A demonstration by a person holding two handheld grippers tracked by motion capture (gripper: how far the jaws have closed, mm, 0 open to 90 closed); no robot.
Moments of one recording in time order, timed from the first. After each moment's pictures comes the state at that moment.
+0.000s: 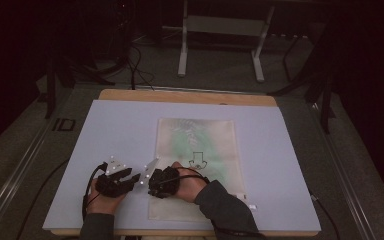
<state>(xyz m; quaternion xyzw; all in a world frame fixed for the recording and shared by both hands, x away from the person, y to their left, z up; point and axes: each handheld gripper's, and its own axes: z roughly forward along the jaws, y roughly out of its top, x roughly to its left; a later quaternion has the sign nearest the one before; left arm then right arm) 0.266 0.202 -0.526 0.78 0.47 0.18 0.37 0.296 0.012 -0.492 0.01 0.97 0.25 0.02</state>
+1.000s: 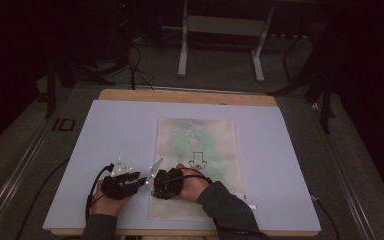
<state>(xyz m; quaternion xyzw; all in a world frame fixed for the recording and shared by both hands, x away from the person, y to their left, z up) 0.264 0.188 -0.526 0.80 0.44 0.14 0.38 0.304 0.004 -0.510 0.02 0.97 0.24 -0.02</state>
